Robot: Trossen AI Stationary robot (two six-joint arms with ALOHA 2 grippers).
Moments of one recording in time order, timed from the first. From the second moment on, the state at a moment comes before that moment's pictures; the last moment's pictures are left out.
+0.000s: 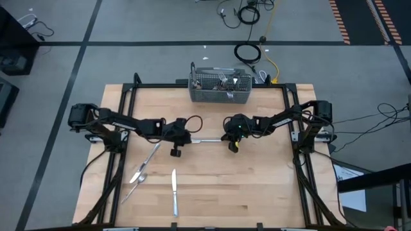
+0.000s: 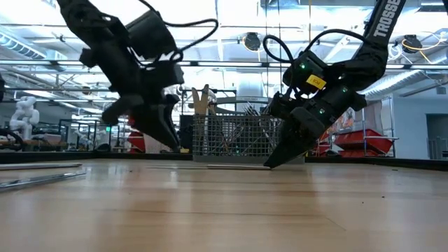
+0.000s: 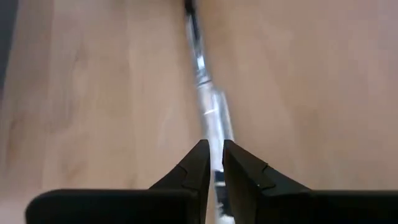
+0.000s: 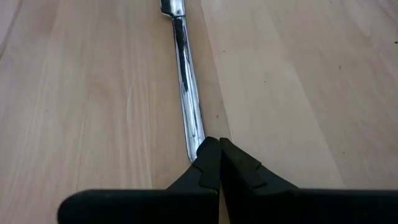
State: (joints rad) left arm 0.06 1.52 0.67 -0.05 -0.05 0.34; right arm -0.21 1.78 0.59 0.37 -0.18 0.09
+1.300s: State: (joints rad) left arm -0.05 1.64 0.67 -0.06 -0.54 -0.05; right arm -0.22 1.80 0.81 0.17 -0.18 0.08
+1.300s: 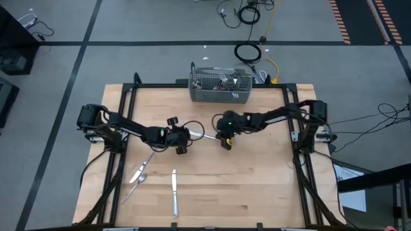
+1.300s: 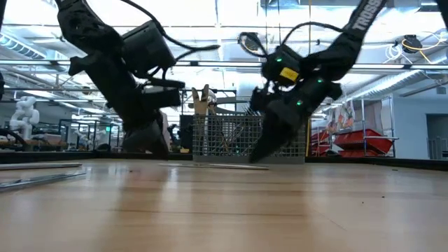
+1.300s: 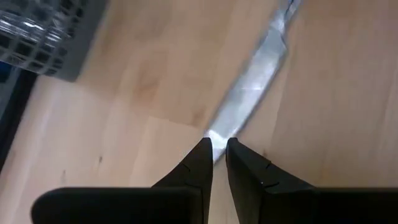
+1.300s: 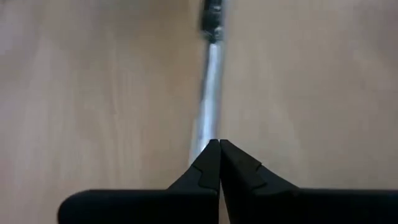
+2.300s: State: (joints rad) left arm -0.01 1.71 0.62 0.13 -0.44 -0.21; right arm -0.15 1.95 1.05 0.16 -0.18 0.02
